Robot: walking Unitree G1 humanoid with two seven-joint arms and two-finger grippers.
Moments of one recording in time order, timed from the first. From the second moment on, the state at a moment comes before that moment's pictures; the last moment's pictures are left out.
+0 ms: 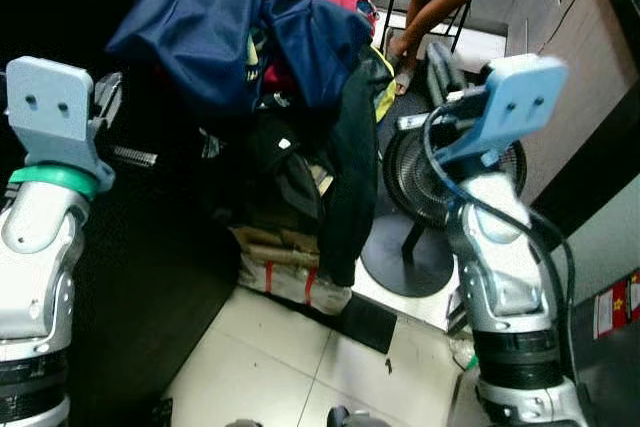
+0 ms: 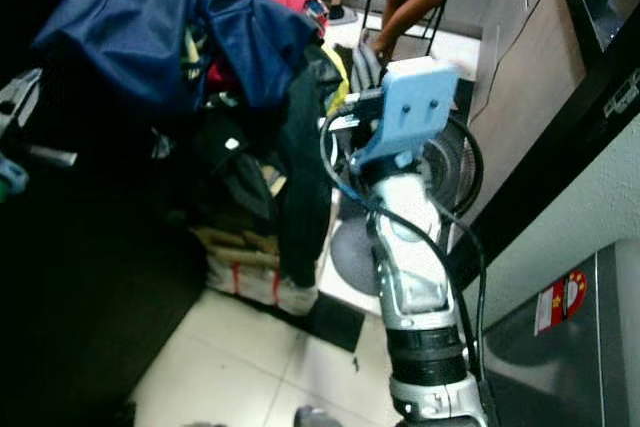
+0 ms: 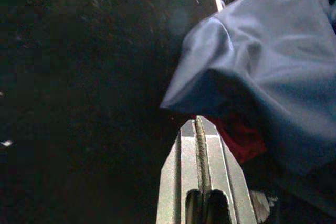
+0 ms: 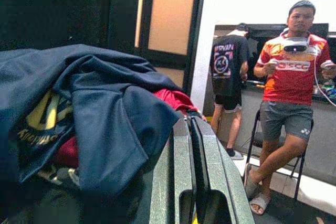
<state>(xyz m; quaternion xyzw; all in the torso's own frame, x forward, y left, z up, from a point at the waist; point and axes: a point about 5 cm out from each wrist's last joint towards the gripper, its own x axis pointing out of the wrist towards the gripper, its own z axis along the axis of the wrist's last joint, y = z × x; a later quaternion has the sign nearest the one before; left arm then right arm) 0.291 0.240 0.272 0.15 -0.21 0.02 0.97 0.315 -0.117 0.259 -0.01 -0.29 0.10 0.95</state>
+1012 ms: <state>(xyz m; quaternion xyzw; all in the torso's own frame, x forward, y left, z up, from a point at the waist) 0.290 0.208 0.288 0.05 -0.22 -0.05 0.97 0.330 -0.097 0.277 0.13 -0.23 0.19 0.95</state>
